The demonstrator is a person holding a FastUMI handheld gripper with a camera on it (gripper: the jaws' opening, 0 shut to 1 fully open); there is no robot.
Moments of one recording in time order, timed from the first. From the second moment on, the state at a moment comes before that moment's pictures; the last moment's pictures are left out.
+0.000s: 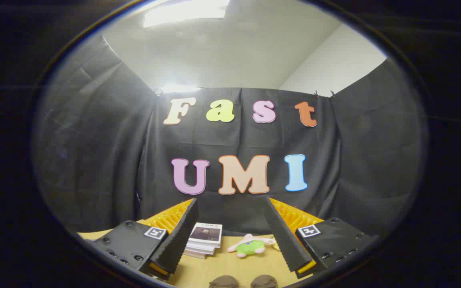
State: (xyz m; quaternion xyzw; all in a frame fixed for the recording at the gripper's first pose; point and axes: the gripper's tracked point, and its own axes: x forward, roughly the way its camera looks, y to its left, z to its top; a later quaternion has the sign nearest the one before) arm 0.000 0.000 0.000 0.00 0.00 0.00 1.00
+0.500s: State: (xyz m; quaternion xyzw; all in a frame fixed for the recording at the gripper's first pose) arm 0.007 0.003 -0.003 0.00 0.00 0.01 1.00
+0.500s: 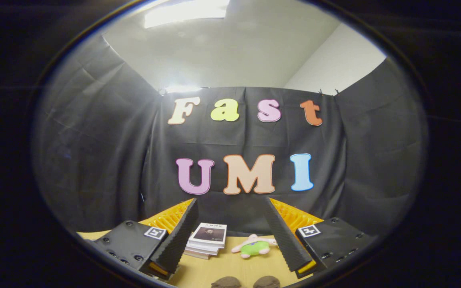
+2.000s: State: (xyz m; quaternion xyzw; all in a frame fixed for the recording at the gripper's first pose) arm -0.009 0.049 -0.087 0.17 0.14 0.13 0.97
